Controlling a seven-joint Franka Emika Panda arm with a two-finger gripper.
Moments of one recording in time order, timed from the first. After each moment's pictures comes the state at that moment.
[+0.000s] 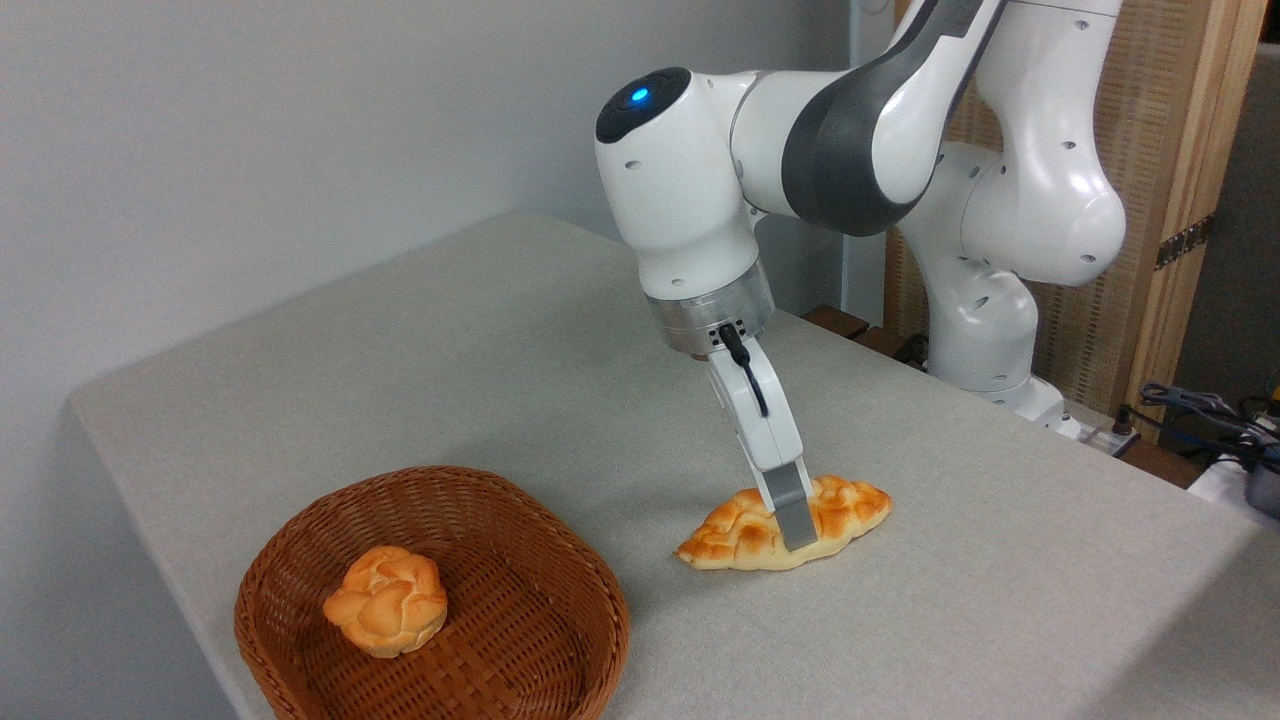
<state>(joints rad) -0.04 -0.31 0.11 -2.44 0.19 1.97 1.25</state>
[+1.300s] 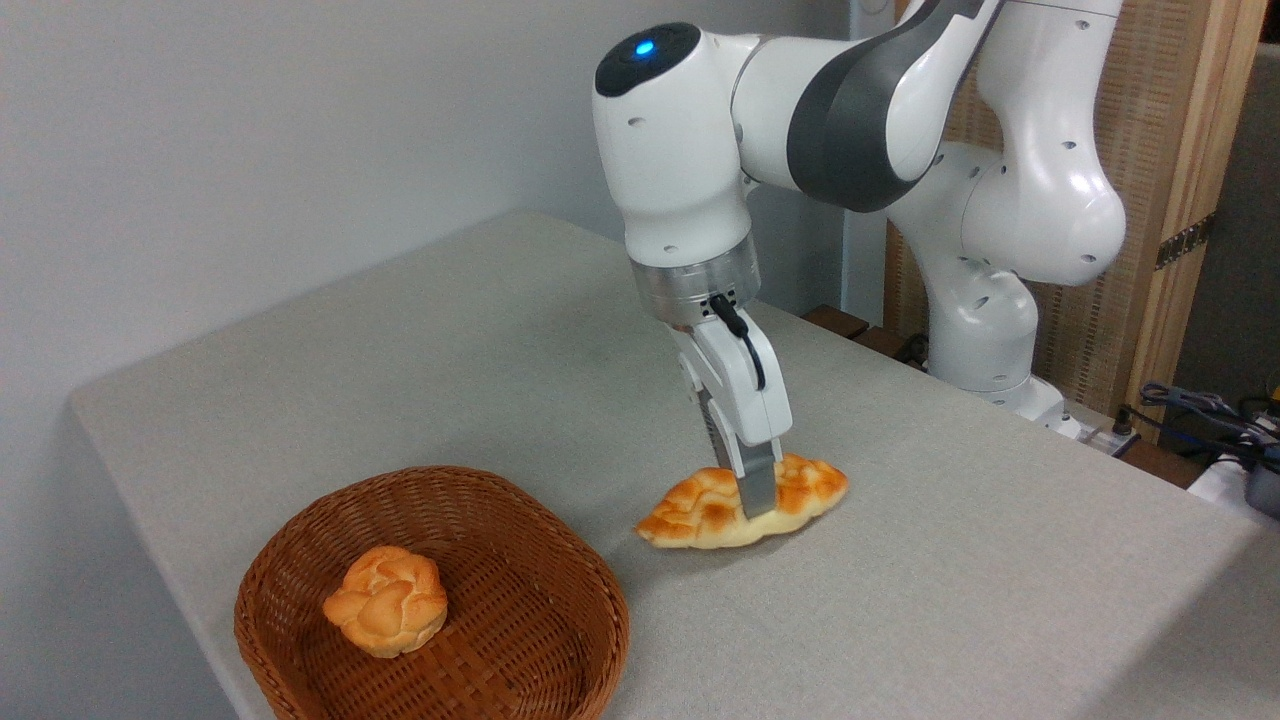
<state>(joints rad) -0.04 -0.32 0.12 -2.37 0.07 1.95 1.19</state>
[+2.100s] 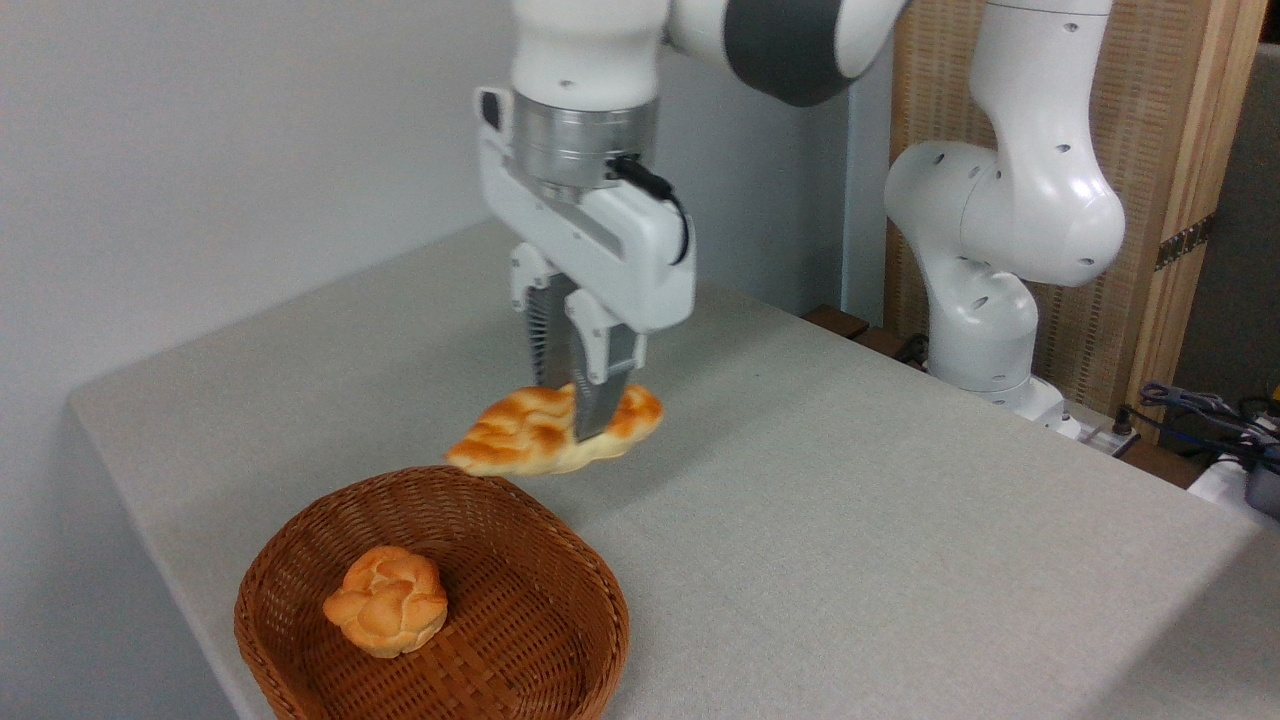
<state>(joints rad) -0.06 -0.19 0.11 -1.99 -0.16 1.92 0.91</state>
